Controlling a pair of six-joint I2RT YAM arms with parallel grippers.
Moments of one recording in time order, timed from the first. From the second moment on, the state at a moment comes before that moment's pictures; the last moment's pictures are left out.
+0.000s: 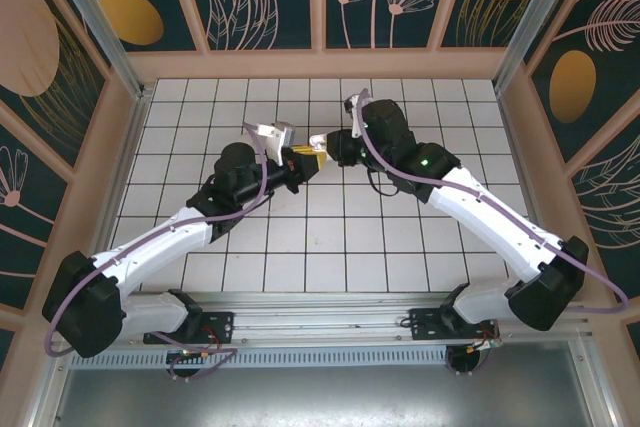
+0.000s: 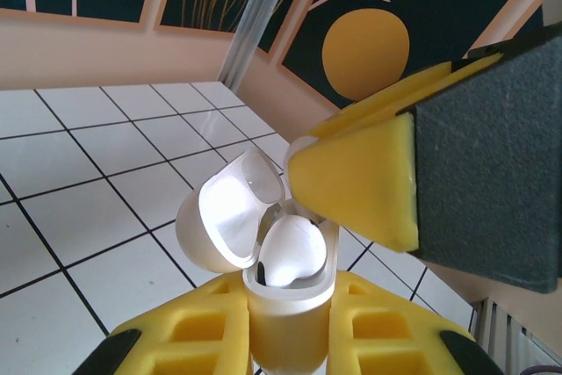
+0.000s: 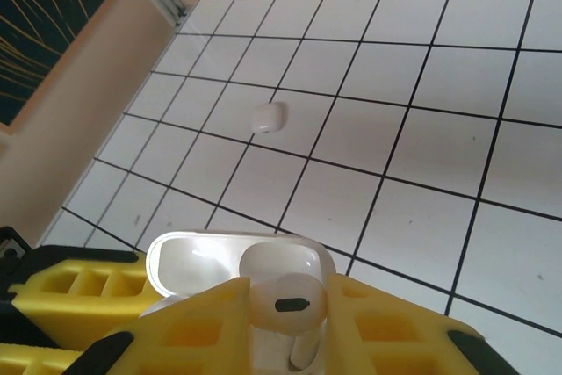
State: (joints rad) left arm -0.67 1.25 0.80 0.33 0.33 -0.45; right arm 0.77 1.35 1.35 -0.54 0.03 0.44
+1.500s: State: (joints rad) left arm -0.67 1.21 0.82 0.31 0.29 -0.45; right arm 0.81 1.31 1.37 -0.56 0.03 0.59
